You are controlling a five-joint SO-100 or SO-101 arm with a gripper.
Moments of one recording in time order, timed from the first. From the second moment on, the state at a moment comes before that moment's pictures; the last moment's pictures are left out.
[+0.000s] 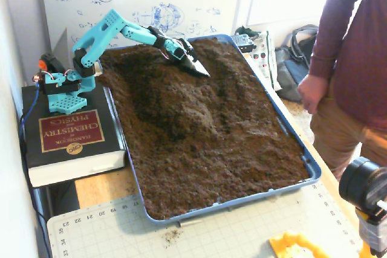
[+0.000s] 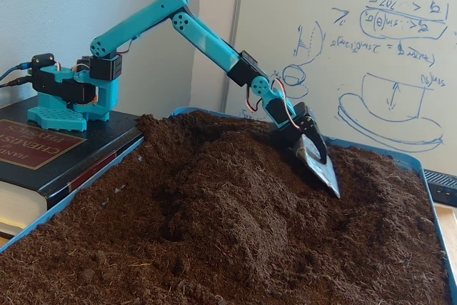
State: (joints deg) arm -15.3 41.7 78.8 6.8 0.2
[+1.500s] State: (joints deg) arm -10.0 26.8 47.0 28.8 5.4
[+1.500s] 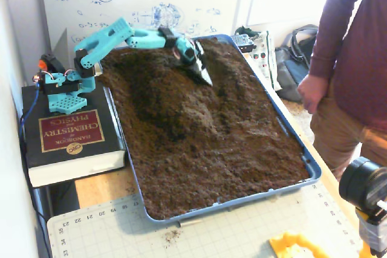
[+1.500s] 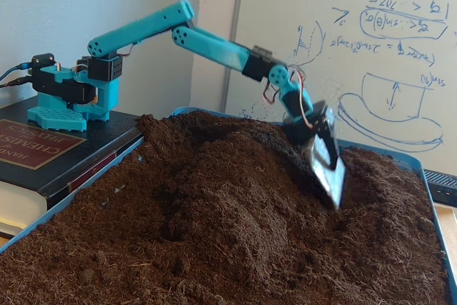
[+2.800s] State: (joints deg) arm -7.6 50.4 57.2 57.7 14.4
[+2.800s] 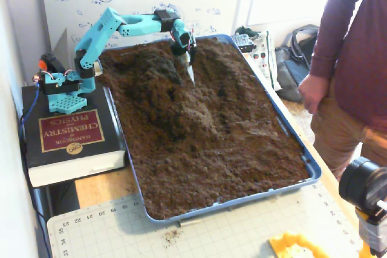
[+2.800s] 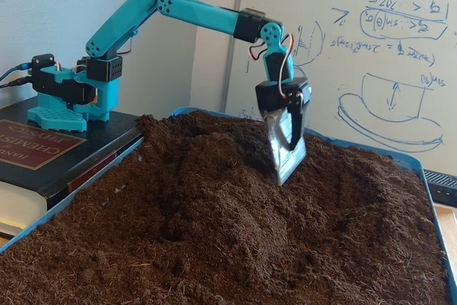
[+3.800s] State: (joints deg) arm -18.1 37.2 61.6 22.4 12.5
